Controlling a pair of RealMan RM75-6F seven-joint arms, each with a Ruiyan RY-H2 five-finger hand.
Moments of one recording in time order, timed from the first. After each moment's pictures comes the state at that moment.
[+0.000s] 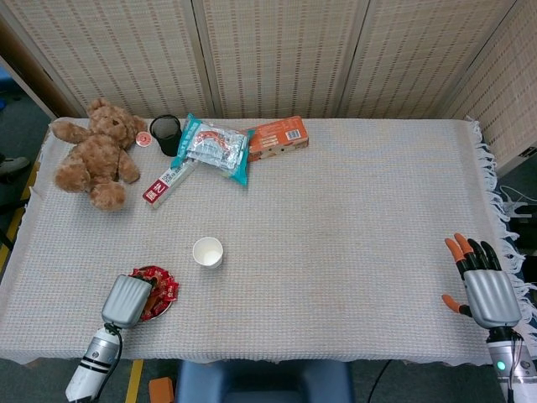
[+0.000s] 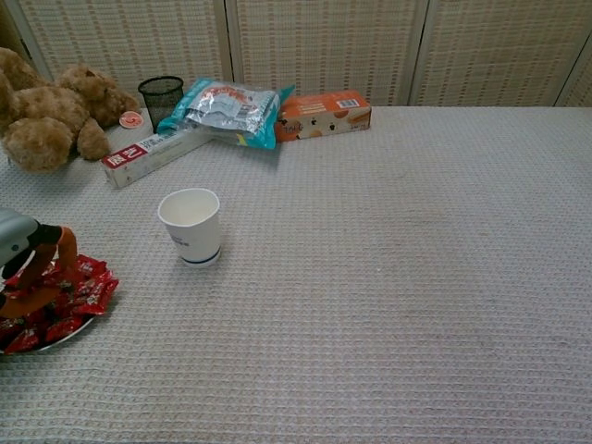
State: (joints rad) left arm -0.31 -1.58 0.01 -1.34 1.55 1.36 0.42; right arm 0.11 -1.13 0.05 -1.64 -1.42 1.37 -0.19
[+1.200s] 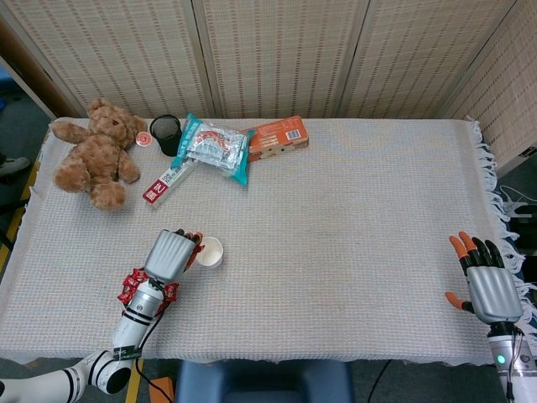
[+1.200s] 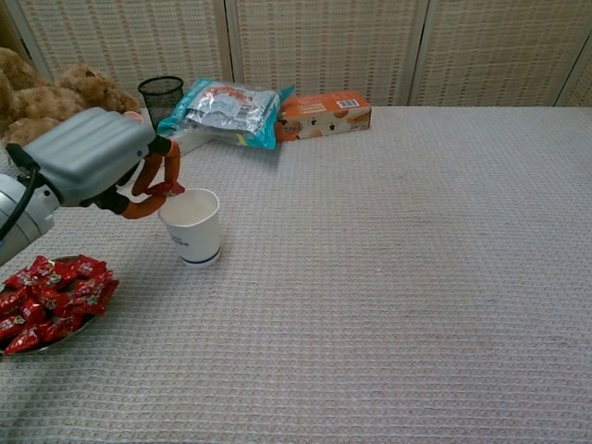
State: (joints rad) left arm -0.56 -1.69 -0.19 -1.34 1.46 1.22 0.59; right arm 0.13 -1.13 0.06 -1.63 -1.36 1.34 -0.20
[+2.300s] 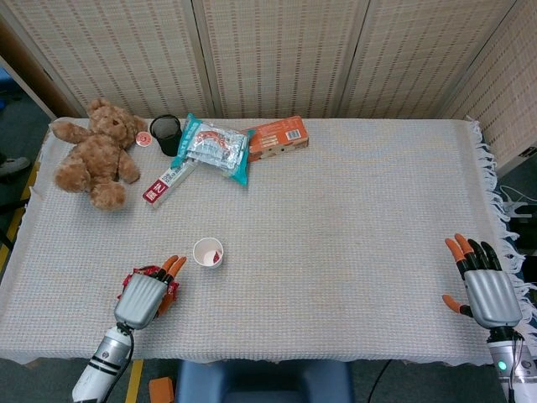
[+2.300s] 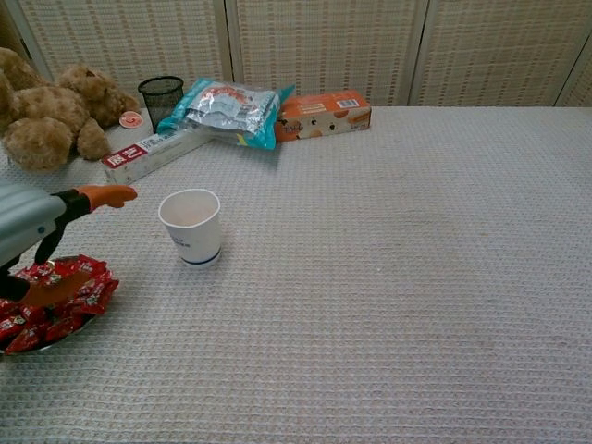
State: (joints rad) left arm -0.37 -1.49 0.07 -1.61 1.47 1.34 0.58; right arm 0.12 -1.12 0.04 -1.65 -1.42 1.37 -0.18
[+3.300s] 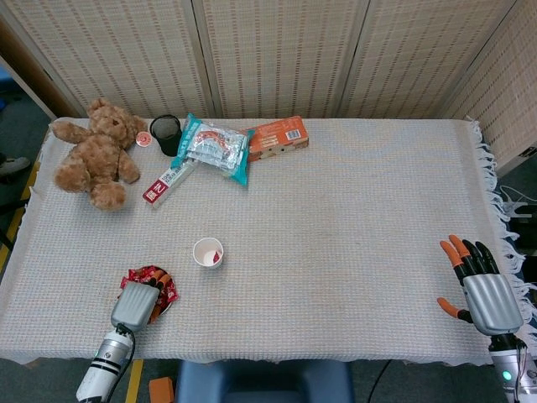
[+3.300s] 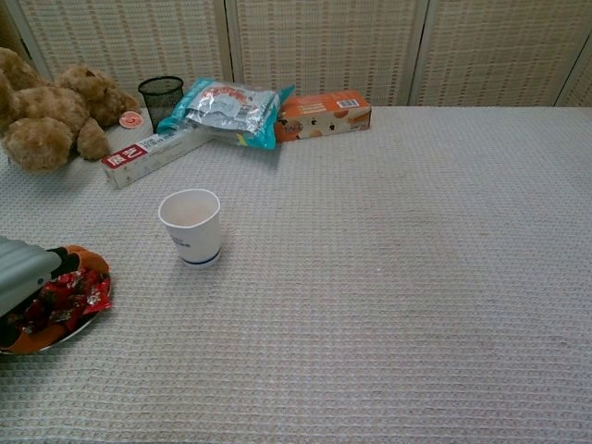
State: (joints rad) left arm -0.33 -1.58 0.02 -1.48 1.33 1.24 0.66; right arm 0.10 -1.11 0.02 -1.63 -1.55 1.45 -0.08
